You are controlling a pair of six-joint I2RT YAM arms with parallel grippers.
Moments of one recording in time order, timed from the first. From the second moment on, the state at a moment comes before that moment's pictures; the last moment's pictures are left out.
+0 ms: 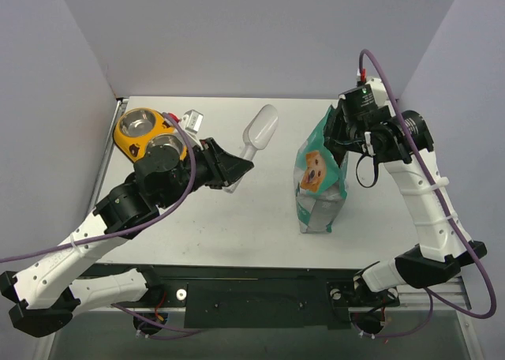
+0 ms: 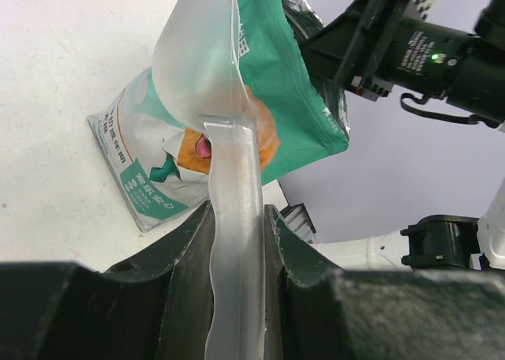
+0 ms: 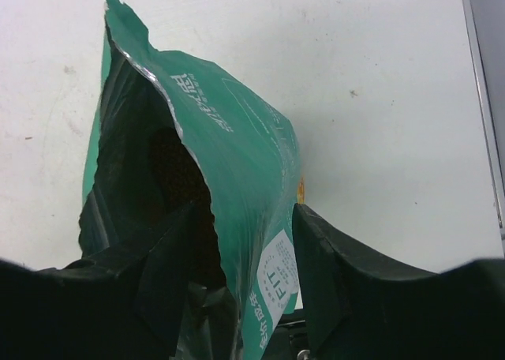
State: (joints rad) left arm -0.92 0.99 1.27 -0.41 -0.09 -0.85; right arm 0.50 1.43 1.94 -1.35 0.49 0.52
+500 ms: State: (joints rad) left arm -0.92 0.83 1.26 -0.44 -0.14 -0.87; right arm 0.51 1.46 1.89 -1.38 0.57 0.60
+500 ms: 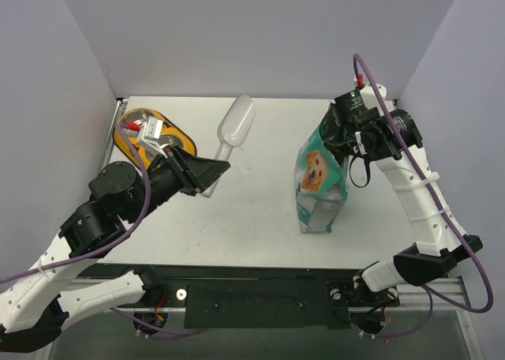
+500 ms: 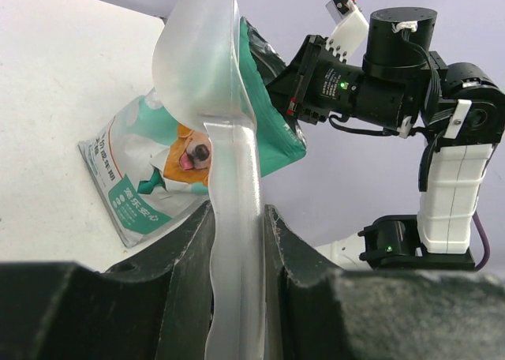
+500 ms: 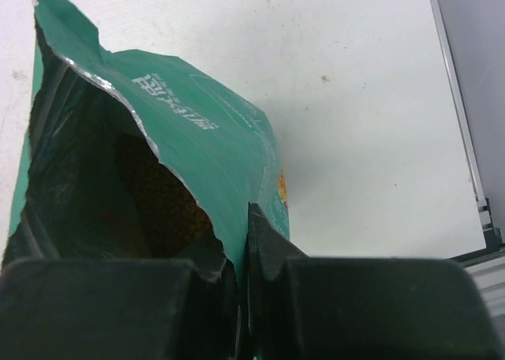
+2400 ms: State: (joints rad) left arm -0.80 0.82 1.43 -0.87 -0.19 -0.79; right arm 0.92 1.78 2.10 -1.17 0.56 0.43
